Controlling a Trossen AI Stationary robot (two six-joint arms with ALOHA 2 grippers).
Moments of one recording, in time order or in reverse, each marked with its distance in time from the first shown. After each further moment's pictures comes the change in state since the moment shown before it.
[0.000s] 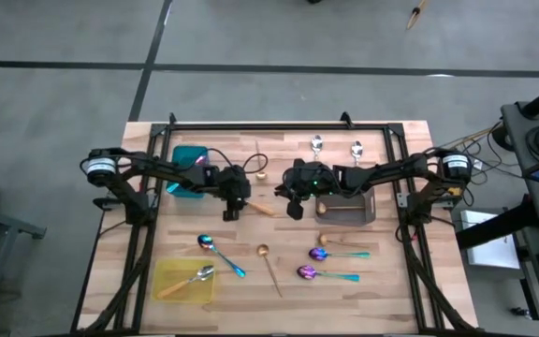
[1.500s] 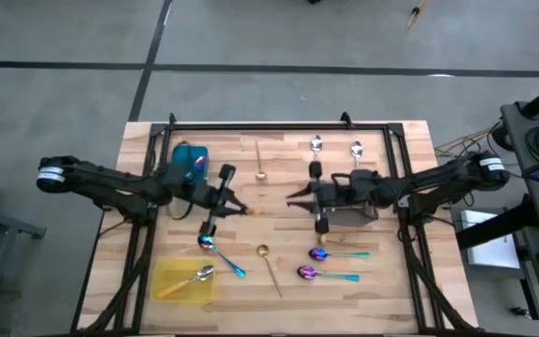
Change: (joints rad) left arm -0.244 -0.506 -0.135 0.902 0.322 -0.062; right arm 0.164 -0.305 -0.201 0.460 -0.032 -0.284
